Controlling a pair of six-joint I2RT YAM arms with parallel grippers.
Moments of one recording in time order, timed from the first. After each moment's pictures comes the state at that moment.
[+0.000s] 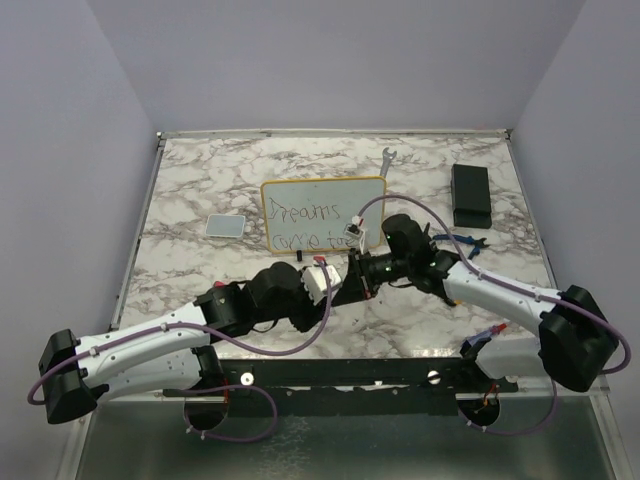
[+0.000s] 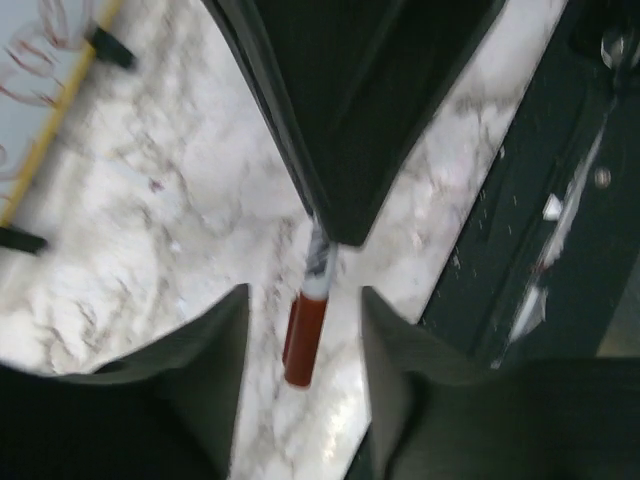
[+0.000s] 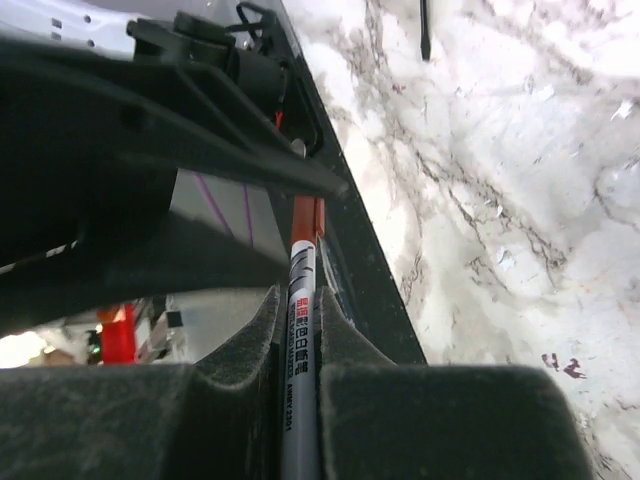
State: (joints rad) left arm -1.11 0.90 0.65 -0.41 0.06 -0.03; right arm 0.73 1.32 0.71 0.01 -0.87 0.54
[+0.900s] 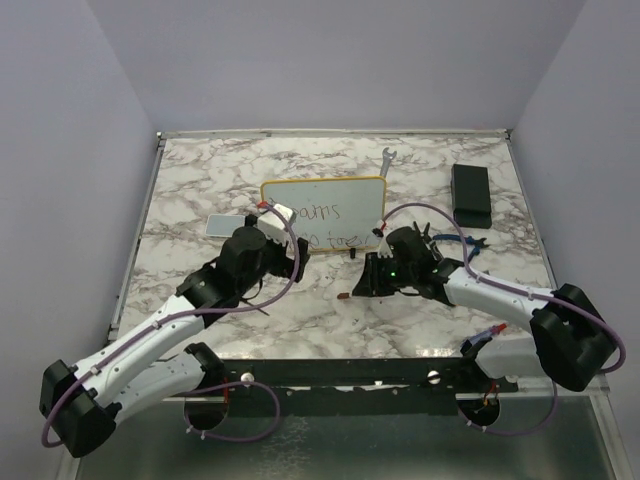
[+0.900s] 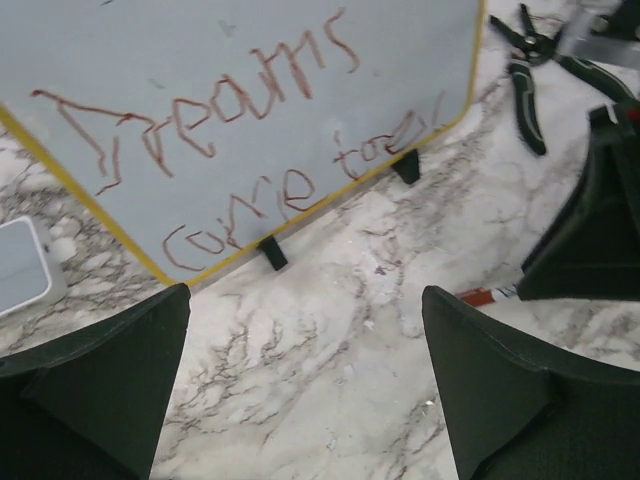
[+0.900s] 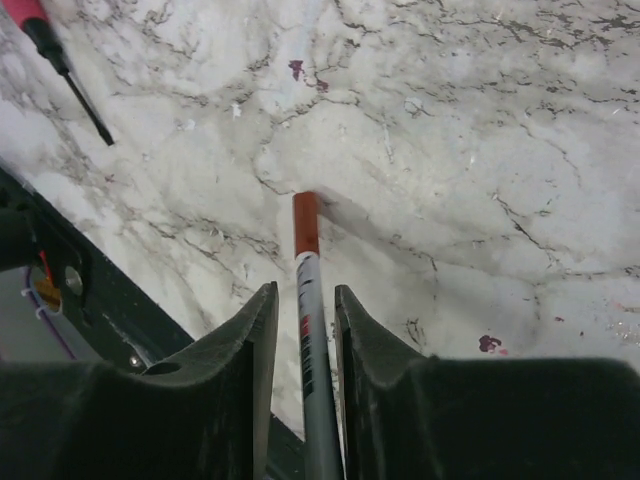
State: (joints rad) left arm -0.79 0.86 0.69 -0.22 -0.16 -0.13; right arm 0.69 1.29 0.63 -0.12 -0.30 0.58
